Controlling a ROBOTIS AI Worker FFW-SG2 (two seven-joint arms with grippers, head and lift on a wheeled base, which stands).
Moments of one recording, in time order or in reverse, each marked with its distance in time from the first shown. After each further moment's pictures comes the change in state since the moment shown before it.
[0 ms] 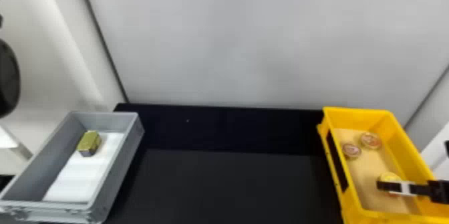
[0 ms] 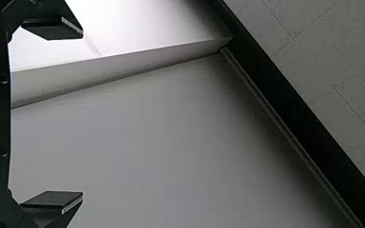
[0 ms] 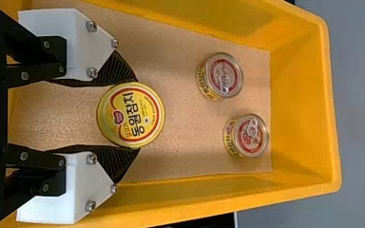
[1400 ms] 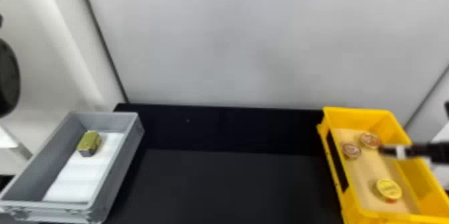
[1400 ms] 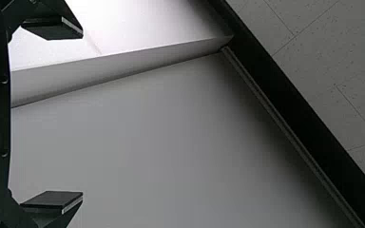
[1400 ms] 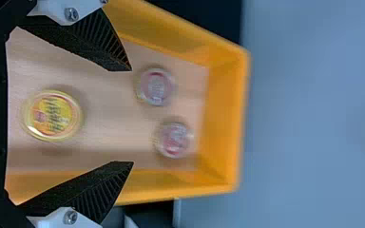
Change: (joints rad) left arm 0.000 -0.001 0.001 0.000 0.000 0.006 -0.007; right arm -0.006 -0.004 0.076 -0.316 0.010 0.110 -0.009
